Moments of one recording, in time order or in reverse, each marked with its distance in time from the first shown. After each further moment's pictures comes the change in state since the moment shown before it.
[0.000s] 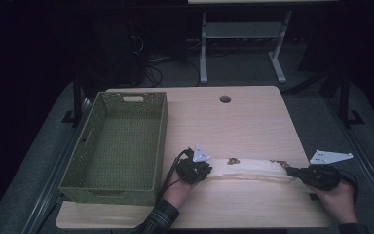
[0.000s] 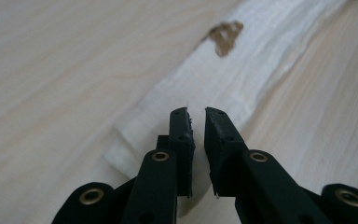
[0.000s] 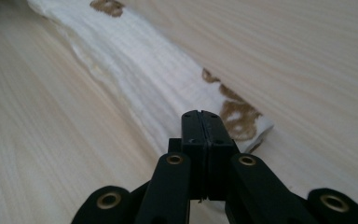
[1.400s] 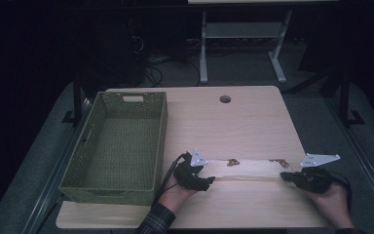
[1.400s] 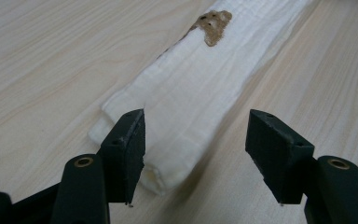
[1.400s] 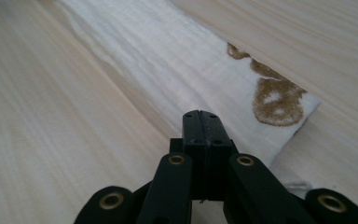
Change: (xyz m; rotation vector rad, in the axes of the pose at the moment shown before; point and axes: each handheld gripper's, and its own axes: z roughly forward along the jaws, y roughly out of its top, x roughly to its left) left arm -0.004 -0.004 -0.012 -0.003 -0.015 0.006; right arm 0.009 0.002 0.017 0.071 -0.003 -0.003
